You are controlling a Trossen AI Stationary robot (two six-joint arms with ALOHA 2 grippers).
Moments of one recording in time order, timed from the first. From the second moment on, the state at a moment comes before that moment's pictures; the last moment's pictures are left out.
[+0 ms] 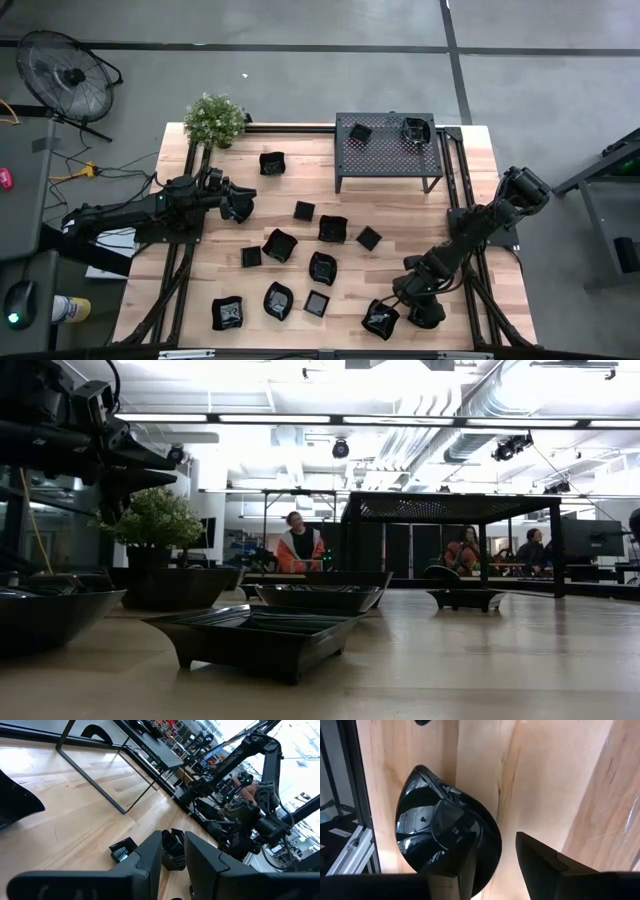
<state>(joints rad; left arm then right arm) 0.22 0.11 0.01 0.02 0.01 -0.72 0.70 1.60 0.83 -0.60 -0.30 0.60</state>
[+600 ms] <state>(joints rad) 0.22 0.11 0.01 0.02 0.01 -0.72 0.69 1.60 0.78 -0.52 -0.35 0.66</state>
